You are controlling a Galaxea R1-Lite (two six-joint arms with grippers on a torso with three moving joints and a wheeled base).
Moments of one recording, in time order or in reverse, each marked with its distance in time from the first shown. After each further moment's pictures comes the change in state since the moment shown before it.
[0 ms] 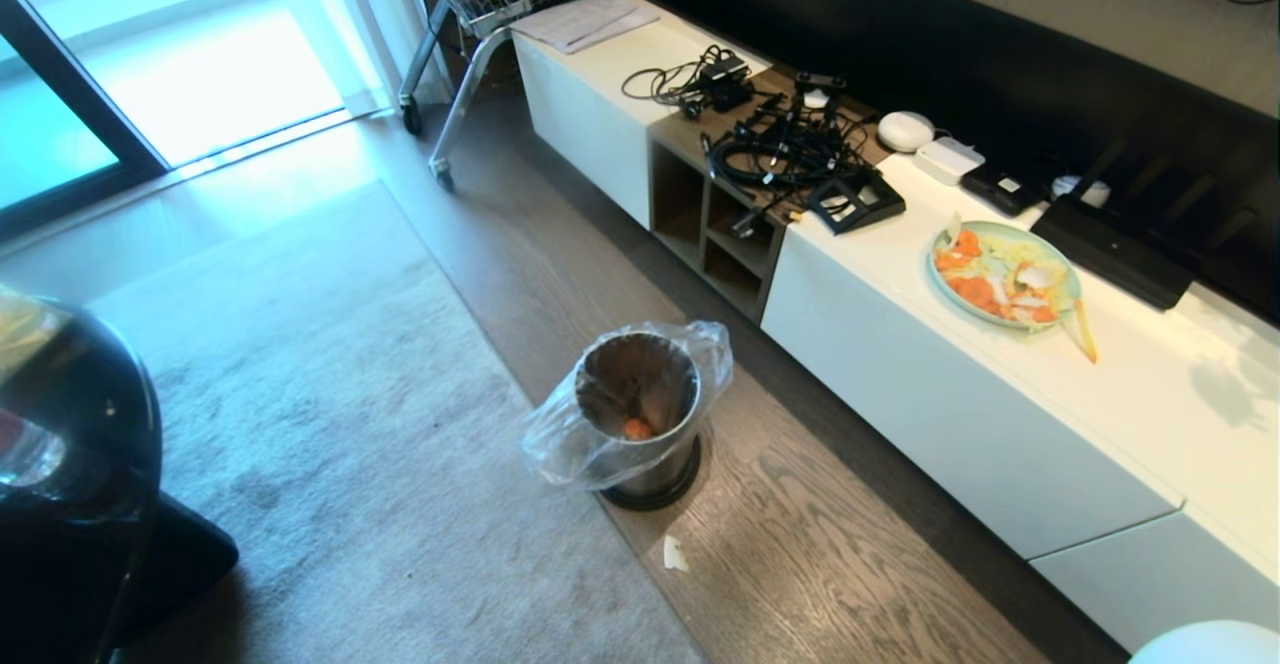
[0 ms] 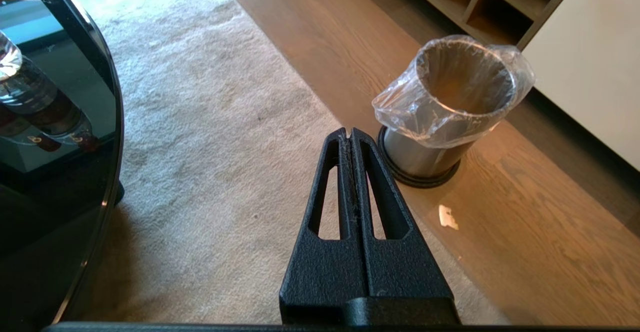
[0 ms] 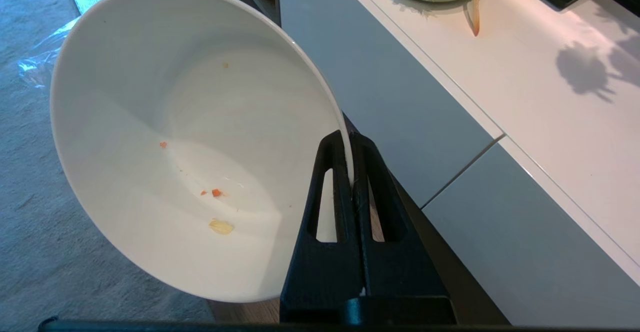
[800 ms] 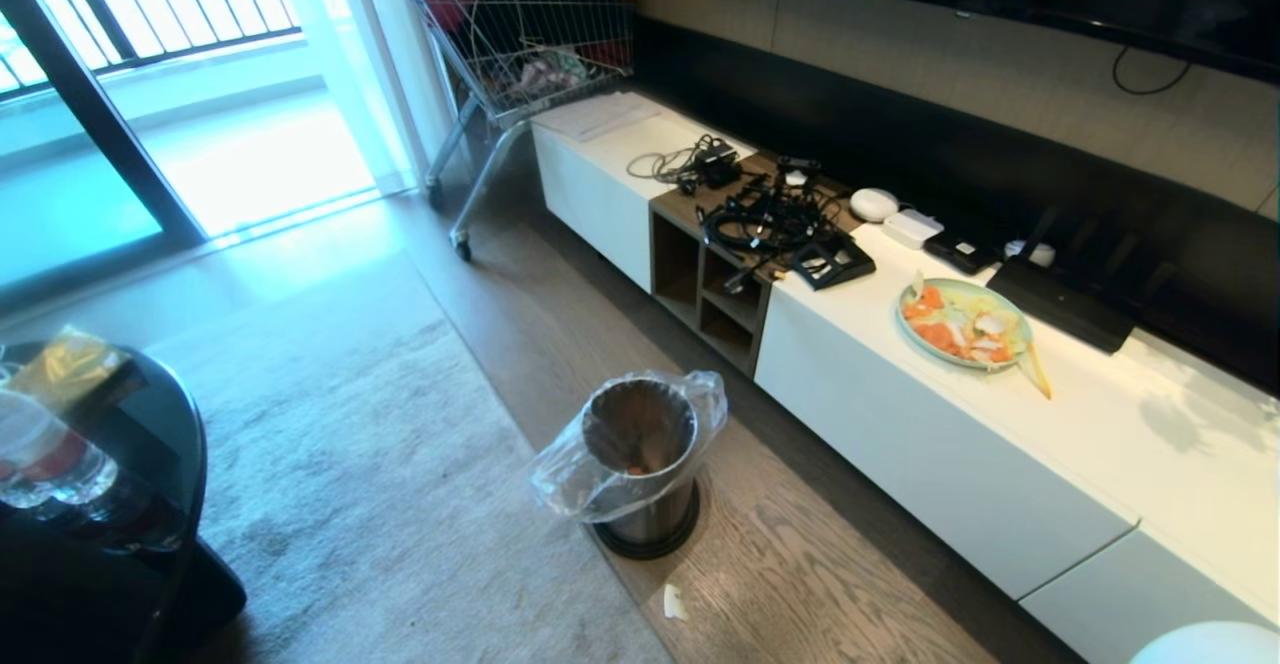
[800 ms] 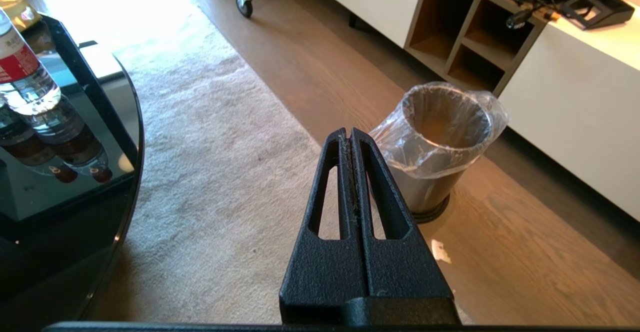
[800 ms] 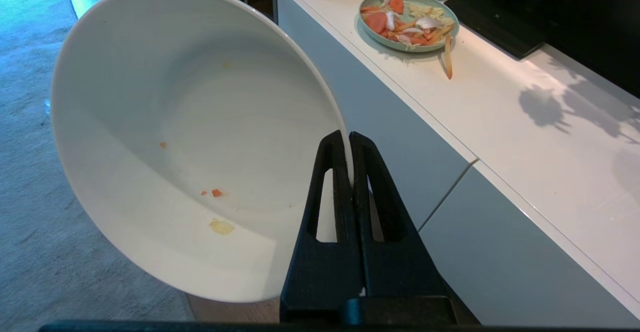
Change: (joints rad) left arm 0.000 0.000 0.000 -0.001 0.000 0.000; right arm 0.000 0.000 0.000 0.000 0.000 0.000
